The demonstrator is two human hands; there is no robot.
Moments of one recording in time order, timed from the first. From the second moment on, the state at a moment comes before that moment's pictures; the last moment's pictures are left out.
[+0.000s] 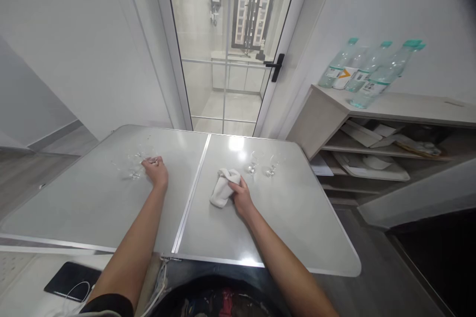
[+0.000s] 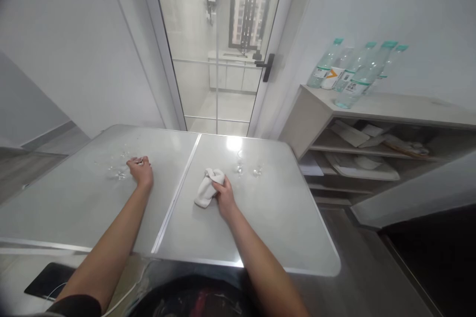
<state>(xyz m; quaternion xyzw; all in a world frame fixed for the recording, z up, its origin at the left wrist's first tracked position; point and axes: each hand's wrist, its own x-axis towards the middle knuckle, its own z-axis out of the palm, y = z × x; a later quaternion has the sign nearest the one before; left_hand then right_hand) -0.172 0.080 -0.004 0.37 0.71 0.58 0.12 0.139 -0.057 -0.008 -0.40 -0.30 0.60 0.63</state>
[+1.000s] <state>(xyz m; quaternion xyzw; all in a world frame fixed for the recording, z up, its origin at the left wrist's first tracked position) -0.112 -0.116 0.042 0.77 0.61 0.16 0.10 0.135 -0.098 0.027 -0.33 -0.65 0.49 0.48</state>
